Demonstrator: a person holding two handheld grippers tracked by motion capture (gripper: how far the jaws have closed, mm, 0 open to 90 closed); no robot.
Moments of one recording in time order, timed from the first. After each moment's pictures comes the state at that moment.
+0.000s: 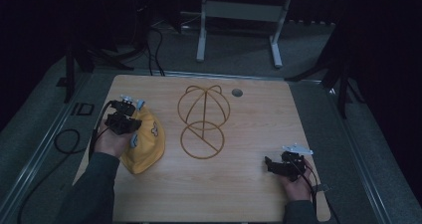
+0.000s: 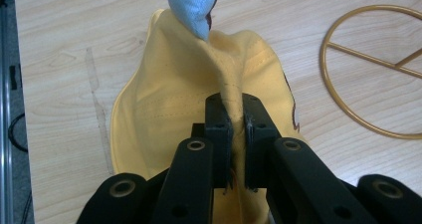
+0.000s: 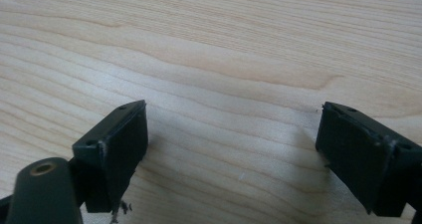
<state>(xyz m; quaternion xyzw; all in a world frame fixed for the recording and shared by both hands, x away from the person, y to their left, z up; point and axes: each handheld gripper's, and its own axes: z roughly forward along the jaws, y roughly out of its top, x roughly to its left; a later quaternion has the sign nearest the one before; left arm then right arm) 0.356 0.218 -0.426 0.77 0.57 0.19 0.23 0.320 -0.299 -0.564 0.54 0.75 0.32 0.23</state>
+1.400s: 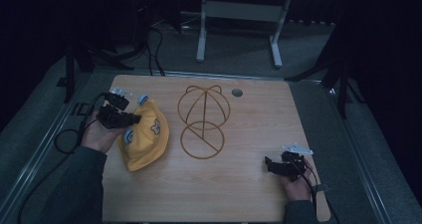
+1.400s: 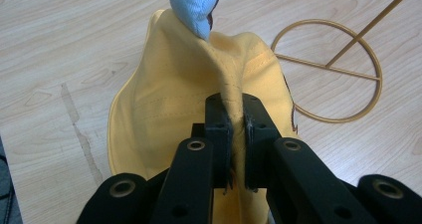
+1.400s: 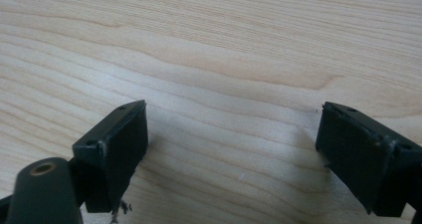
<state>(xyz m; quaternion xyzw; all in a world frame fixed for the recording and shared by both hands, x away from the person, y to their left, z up) 0.352 0.234 -0.393 0.80 0.50 0.15 0.28 0.320 -0.299 -0.564 0.54 0.75 0.32 0.23</state>
